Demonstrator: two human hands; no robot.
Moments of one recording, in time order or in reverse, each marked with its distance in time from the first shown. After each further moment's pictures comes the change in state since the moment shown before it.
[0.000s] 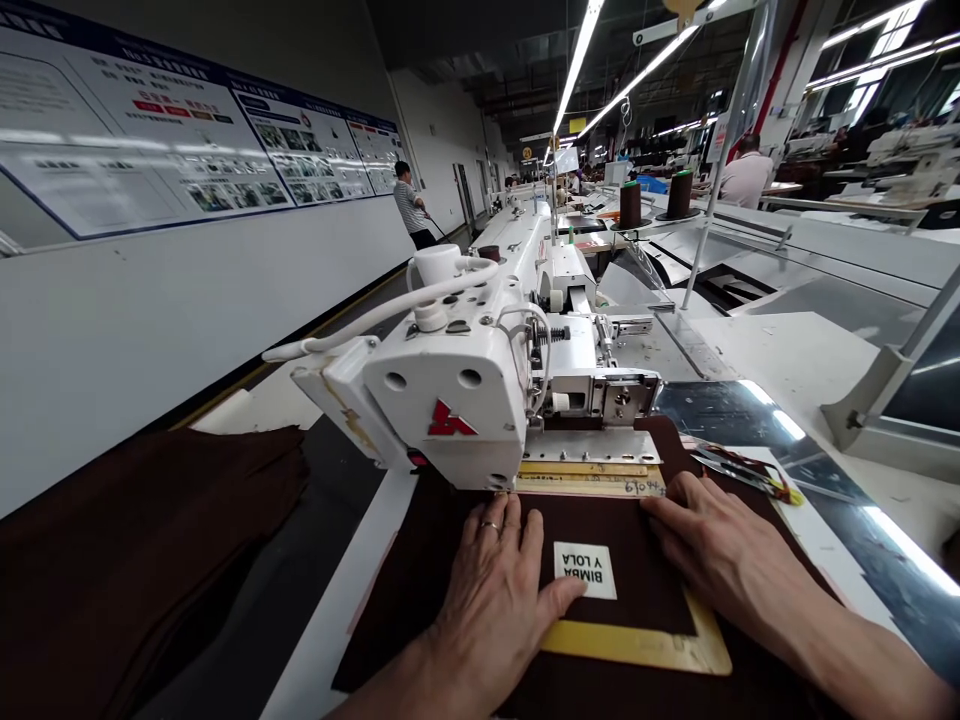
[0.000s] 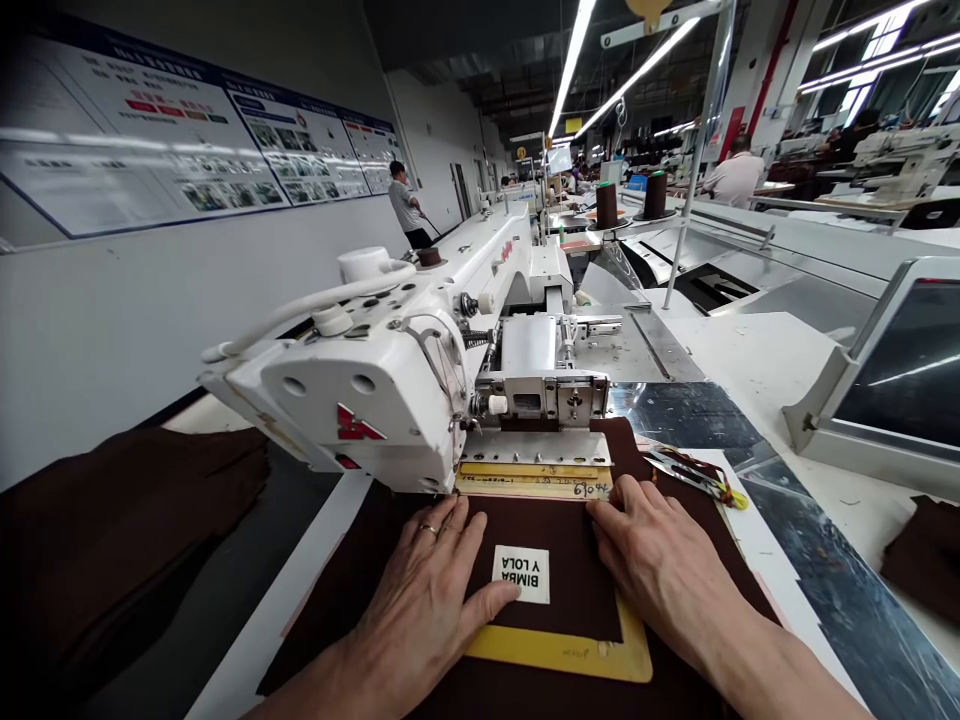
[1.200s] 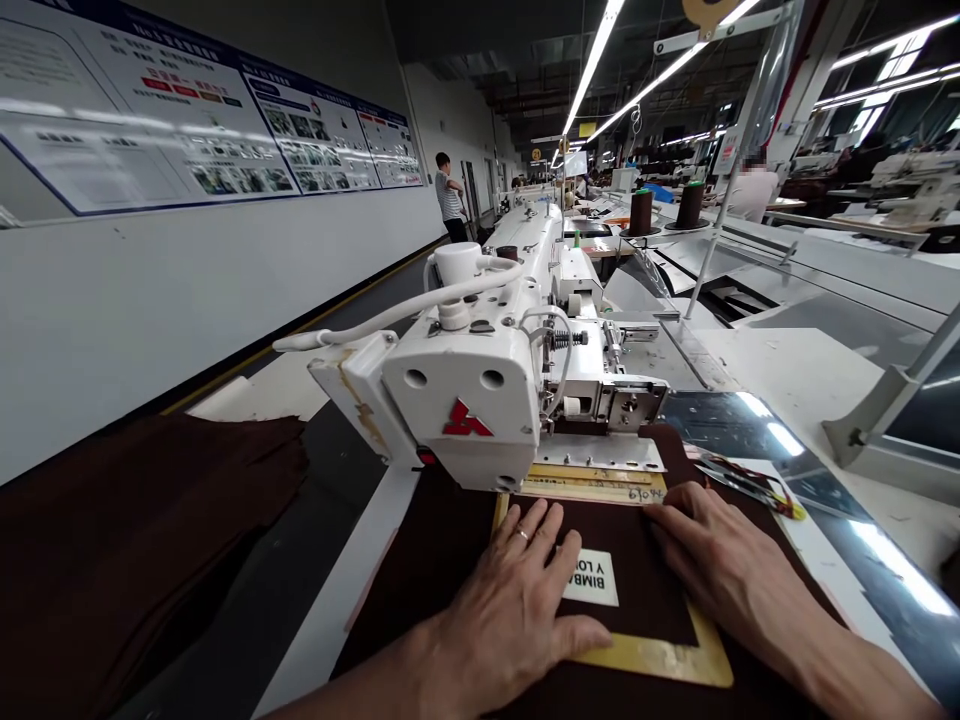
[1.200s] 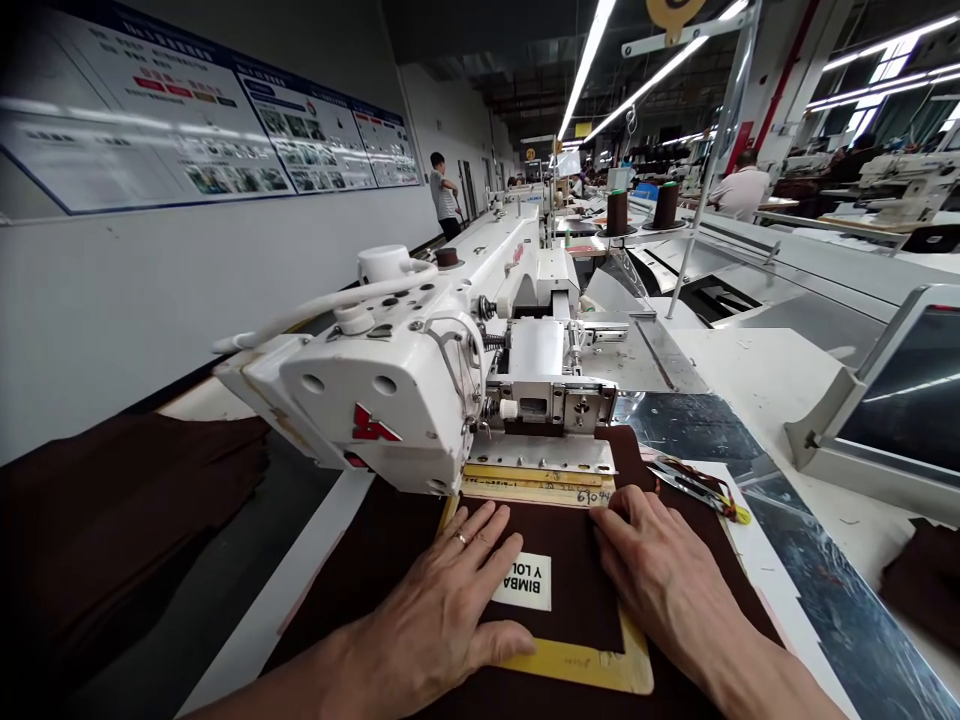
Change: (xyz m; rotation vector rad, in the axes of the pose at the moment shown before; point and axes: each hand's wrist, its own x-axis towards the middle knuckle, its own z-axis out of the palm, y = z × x) left_hand 0.000 -0.010 0.000 -0.180 0.031 0.318; right_hand 0.000 -0.003 0.000 0.061 0.102 -0.042
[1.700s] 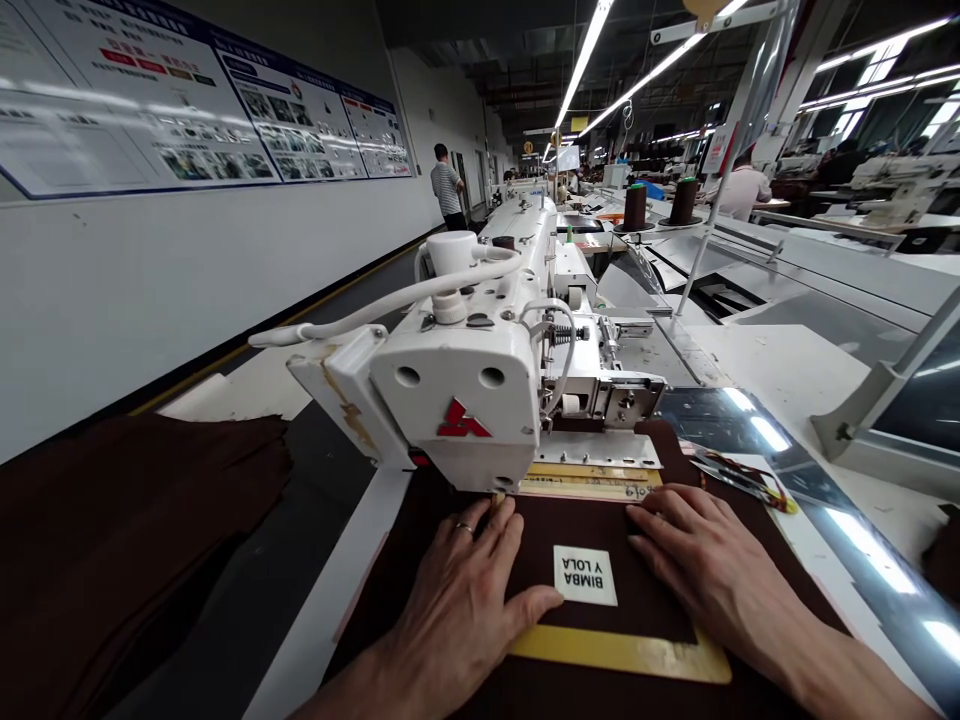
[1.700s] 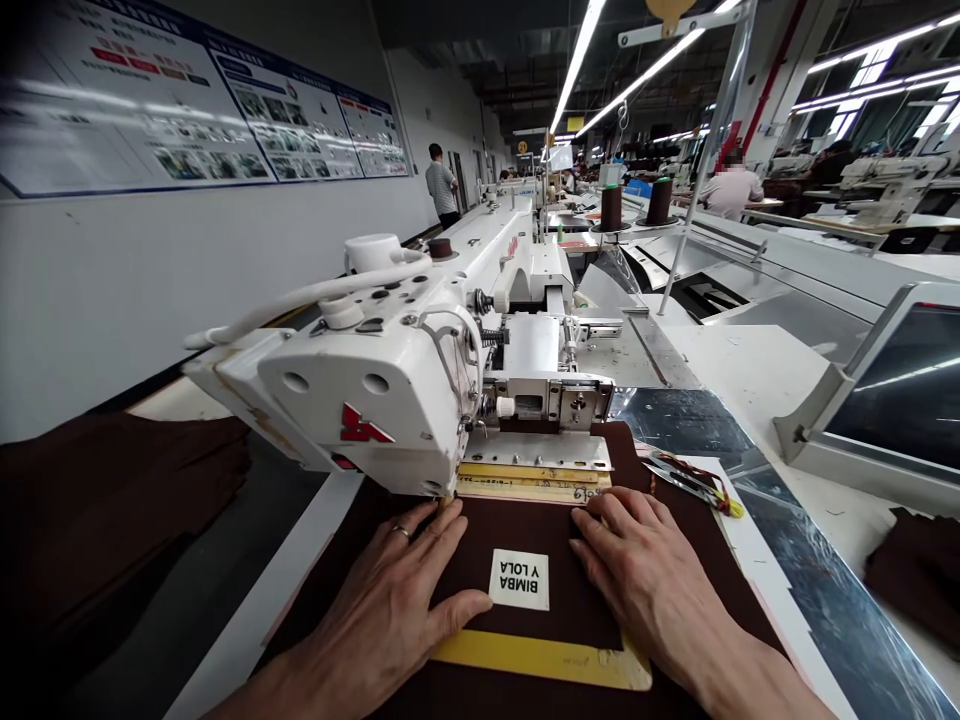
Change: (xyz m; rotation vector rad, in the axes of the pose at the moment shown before) left_hand -0.018 -0.025 0.001 0.122 0.073 -0.204; right_hand 0.005 -0.012 0.001 -0.034 0.035 -0.080
